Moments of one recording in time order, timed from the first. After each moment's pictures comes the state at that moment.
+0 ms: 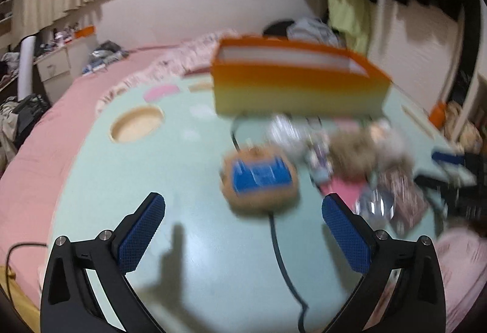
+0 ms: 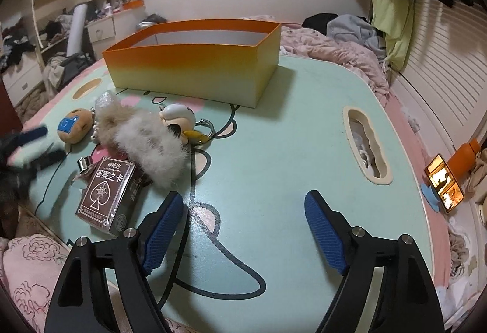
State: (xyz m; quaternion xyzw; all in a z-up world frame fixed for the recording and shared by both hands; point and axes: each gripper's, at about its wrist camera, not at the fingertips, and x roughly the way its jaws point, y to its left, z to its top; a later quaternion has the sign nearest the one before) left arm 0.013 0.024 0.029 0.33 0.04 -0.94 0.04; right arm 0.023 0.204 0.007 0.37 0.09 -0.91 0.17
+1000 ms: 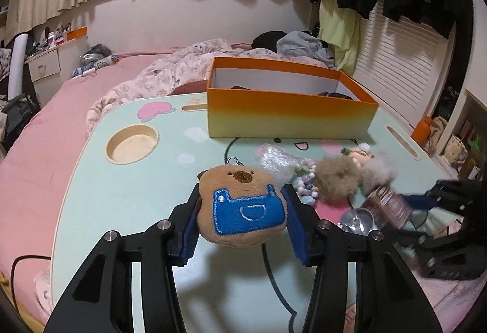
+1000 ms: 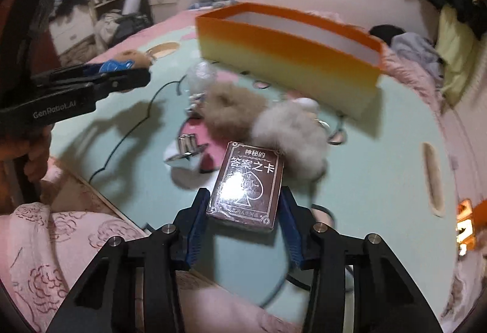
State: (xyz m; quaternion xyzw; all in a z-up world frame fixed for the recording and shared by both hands) left arm 0.016 0.020 0.045 0.32 0.05 -0.95 0.00; right arm 0.053 0.141 0.022 0.38 0.16 -0.87 0.28
